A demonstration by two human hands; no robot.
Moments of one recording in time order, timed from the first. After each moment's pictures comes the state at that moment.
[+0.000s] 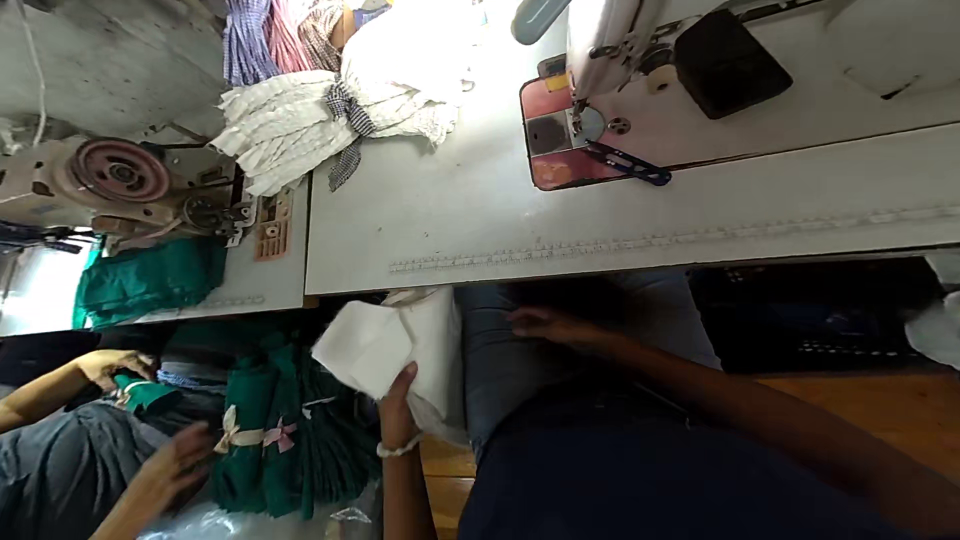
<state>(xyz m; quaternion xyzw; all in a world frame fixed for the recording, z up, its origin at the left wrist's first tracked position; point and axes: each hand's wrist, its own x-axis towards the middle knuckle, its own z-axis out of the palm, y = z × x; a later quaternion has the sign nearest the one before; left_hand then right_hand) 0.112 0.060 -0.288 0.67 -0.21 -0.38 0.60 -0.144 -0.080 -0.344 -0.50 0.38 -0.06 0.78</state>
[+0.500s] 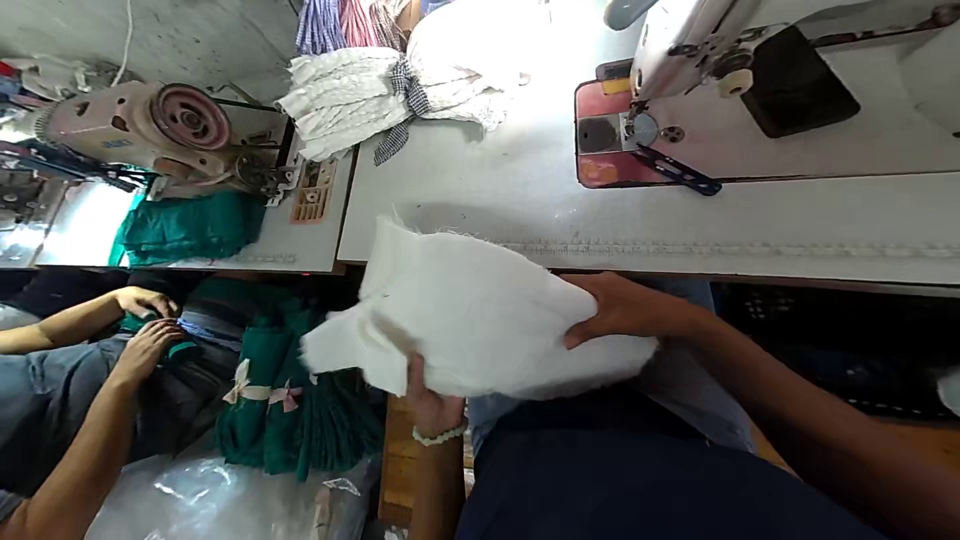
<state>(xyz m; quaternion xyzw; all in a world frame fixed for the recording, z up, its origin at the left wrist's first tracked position) 0.062 0.061 -0.260 0.36 -0.12 -0.45 0.81 -0.176 -0.118 -0.239 -0.75 0.30 -0.08 0.59</state>
